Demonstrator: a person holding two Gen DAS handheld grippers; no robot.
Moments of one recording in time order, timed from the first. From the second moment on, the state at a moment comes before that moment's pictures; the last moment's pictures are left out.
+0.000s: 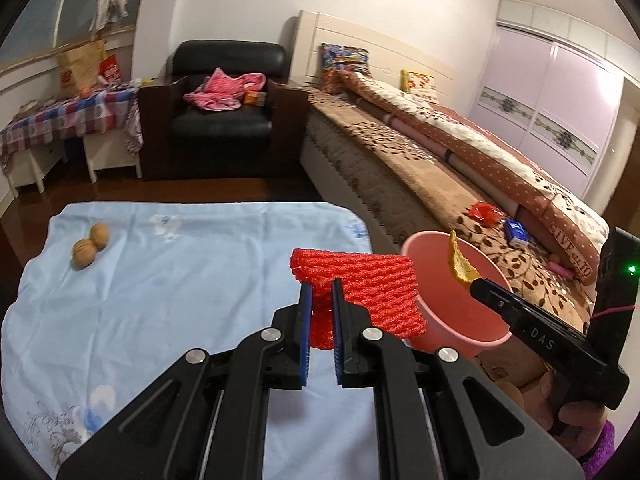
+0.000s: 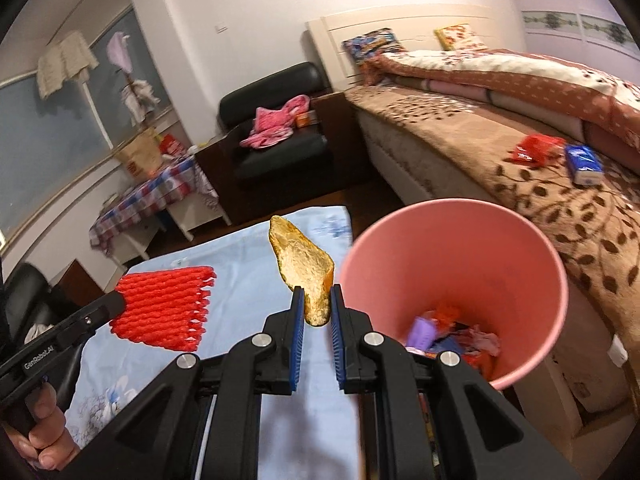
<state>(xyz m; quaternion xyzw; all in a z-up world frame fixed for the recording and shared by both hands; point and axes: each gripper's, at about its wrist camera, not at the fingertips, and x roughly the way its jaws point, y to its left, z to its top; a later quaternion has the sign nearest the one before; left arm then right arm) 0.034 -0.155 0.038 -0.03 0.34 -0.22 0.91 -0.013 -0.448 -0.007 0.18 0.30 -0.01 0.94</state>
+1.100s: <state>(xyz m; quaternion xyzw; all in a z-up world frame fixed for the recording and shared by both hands) 0.036 -0.276 0.010 0.06 0.36 -0.29 0.89 -0.029 -0.541 -0.048 0.23 0.31 -0.11 0.92</state>
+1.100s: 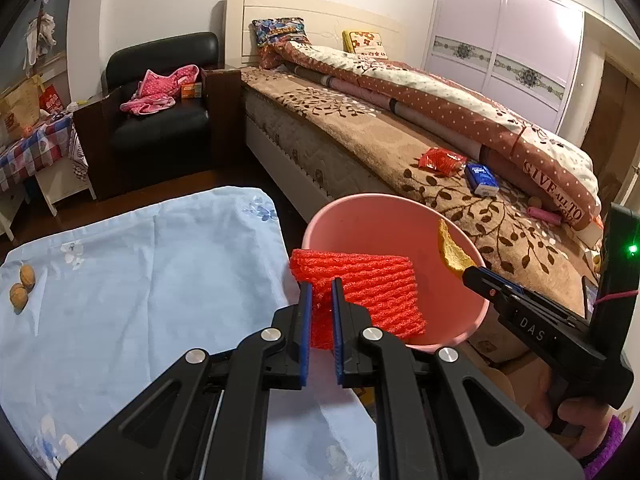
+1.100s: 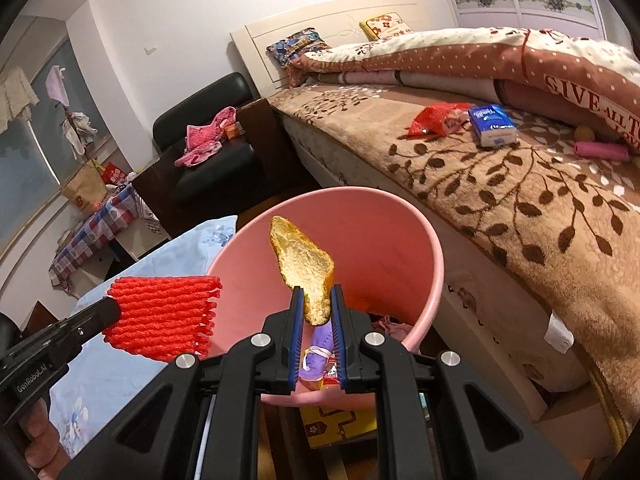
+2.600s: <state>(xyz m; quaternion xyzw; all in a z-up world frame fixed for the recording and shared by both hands) 0.048 -0.337 -0.031 0.09 0.41 -0.30 0.86 -0.023 -0.567 -0.078 0.25 0.33 -0.10 0.90</state>
